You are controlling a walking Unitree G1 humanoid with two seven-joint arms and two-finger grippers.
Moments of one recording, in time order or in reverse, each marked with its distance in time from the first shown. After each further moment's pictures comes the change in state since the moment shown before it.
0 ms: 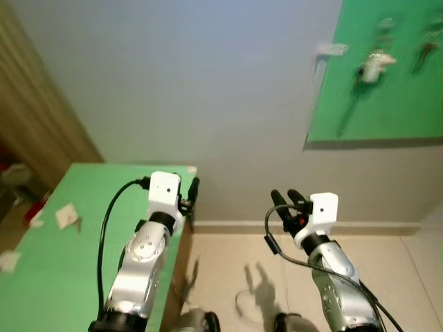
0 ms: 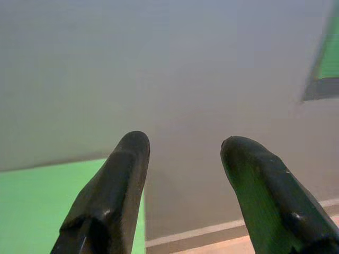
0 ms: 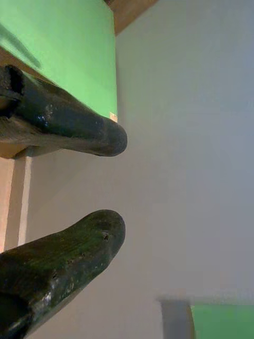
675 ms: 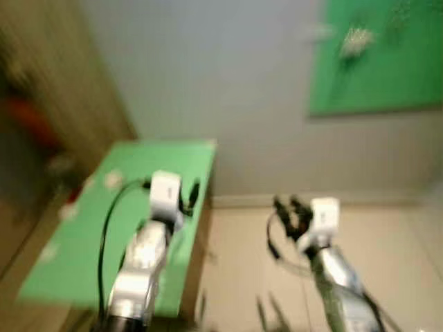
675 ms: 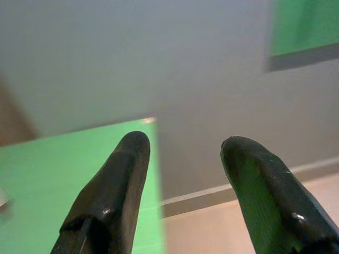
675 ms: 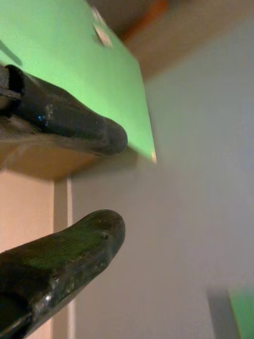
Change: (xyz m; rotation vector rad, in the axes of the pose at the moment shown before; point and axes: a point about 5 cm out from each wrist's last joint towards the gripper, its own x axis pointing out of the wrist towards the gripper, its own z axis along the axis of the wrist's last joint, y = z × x) left arm -0.002 -0.006 -0.001 -0.008 -0.002 -0.031; right arm -0.010 -0.009 -0.009 -0.012 0.037 -0.031
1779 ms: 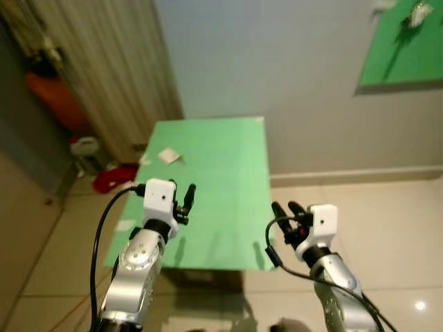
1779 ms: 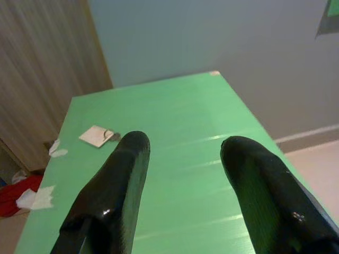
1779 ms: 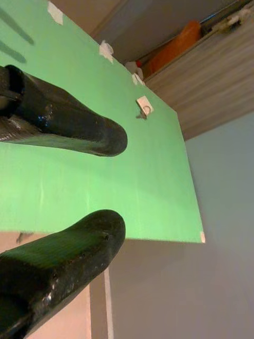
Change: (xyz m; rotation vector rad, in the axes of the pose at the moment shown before) left arm -0.010 0.004 -0.005 -0.004 0.013 0.008; right arm -0.005 0.002 -0.003 -0.003 0.014 0.014
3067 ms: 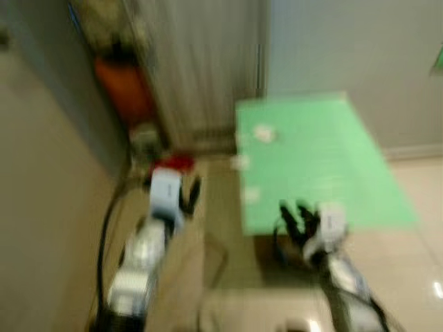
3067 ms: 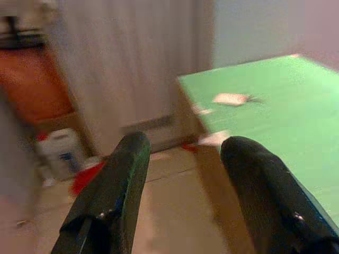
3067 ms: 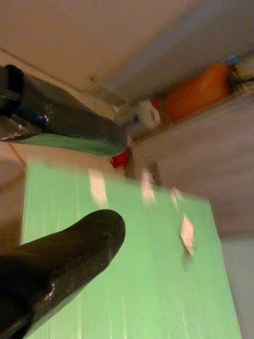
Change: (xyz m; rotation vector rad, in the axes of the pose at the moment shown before) left arm 0.008 0.007 0.005 0.028 -0.022 0.015; right arm 0.000 0.000 -0.003 0.008 0.008 0.001
